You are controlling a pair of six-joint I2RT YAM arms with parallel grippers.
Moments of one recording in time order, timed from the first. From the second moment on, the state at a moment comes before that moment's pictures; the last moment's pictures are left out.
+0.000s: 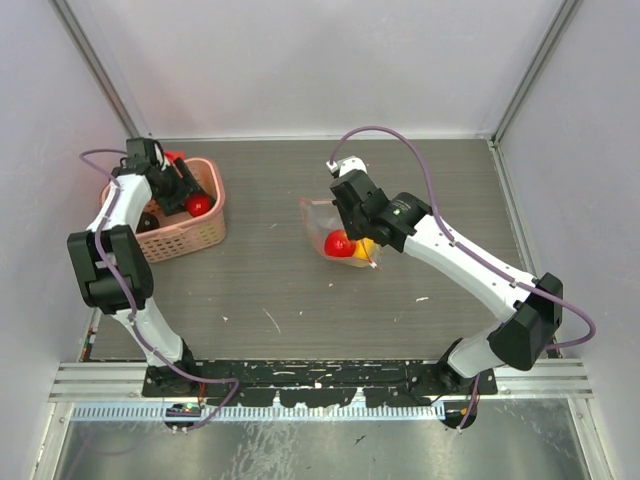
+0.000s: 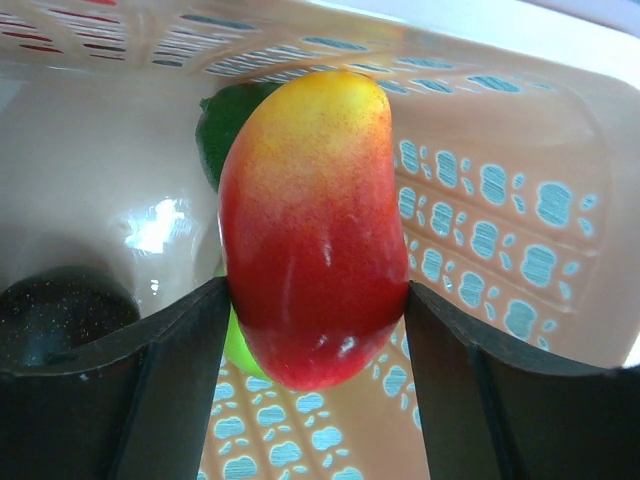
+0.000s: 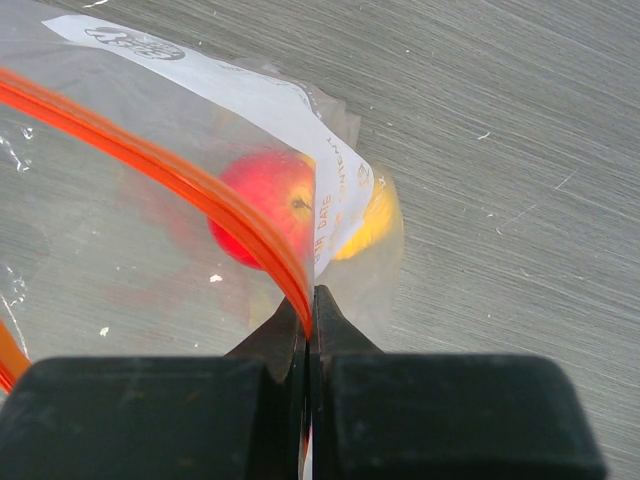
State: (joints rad) left arm 0.17 1.80 1.46 -0.63 0.23 -0.46; right arm 0.79 1.46 1.43 -0.82 0.39 0.27
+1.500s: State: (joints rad) left arm 0.10 1.43 1.43 -0.69 0.25 -0.43; right arm 0.79 1.50 1.49 -0.82 0.43 0.32
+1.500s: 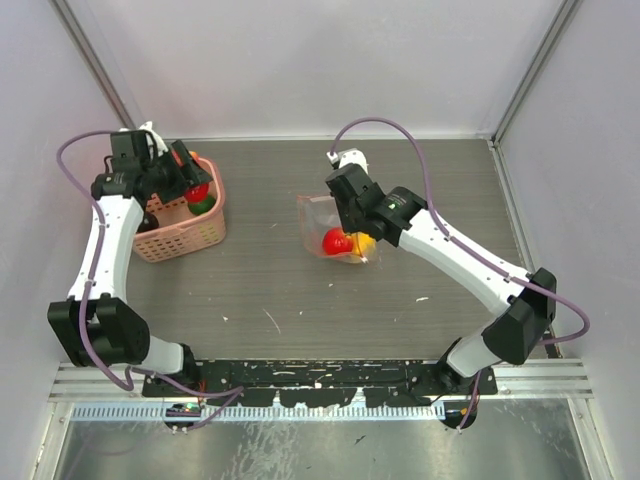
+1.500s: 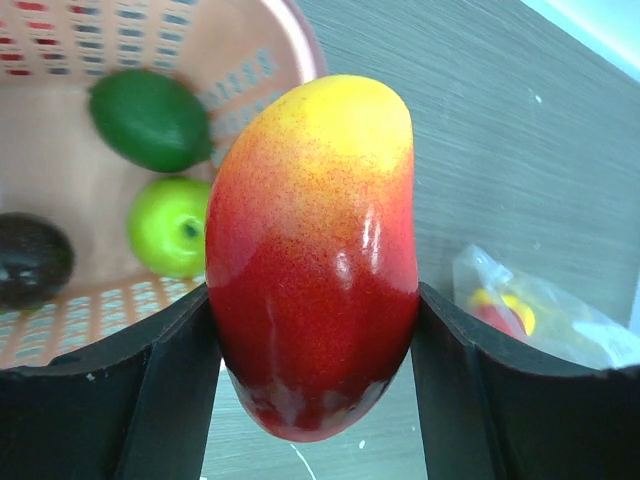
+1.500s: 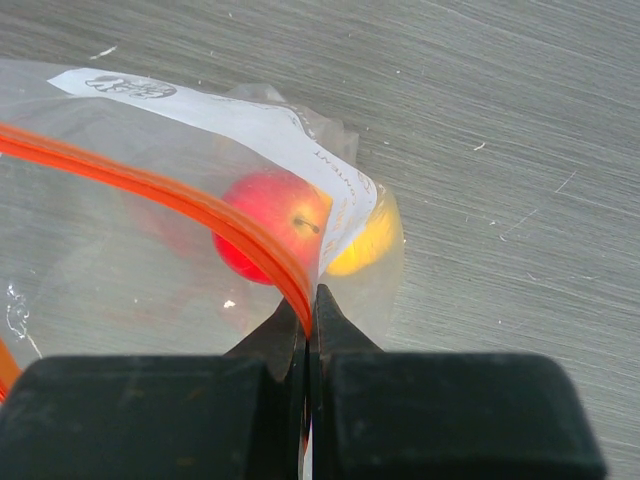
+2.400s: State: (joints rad) left arm -0.28 1.33 1.47 -0.82 0.64 -0.56; right arm 0.81 1.35 1.29 -0.51 0.71 0.45
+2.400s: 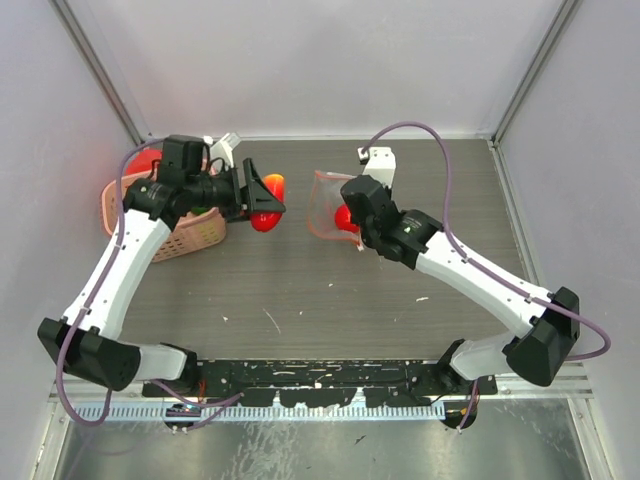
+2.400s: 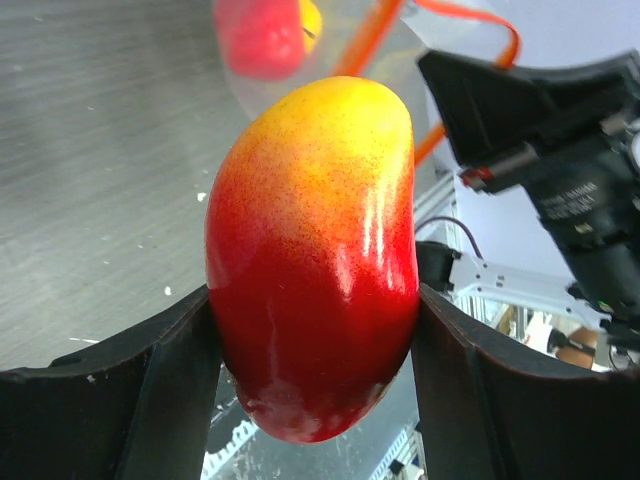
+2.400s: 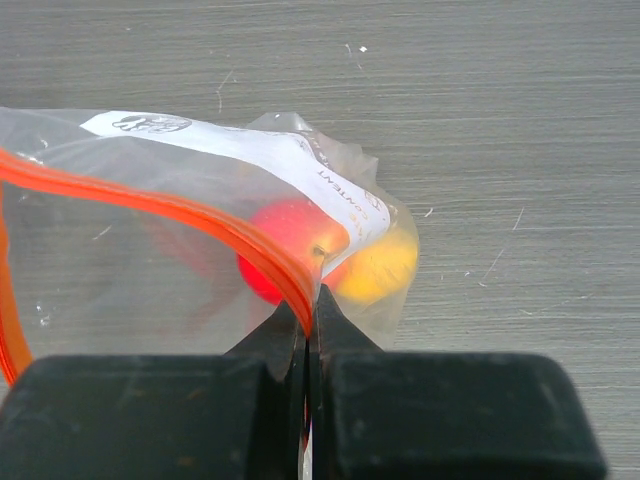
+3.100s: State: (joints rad) left arm -0.59 1.40 1.36 -0.72 0.67 -0.73; right arm 0.85 1.35 1.14 -0.36 0.77 0.46
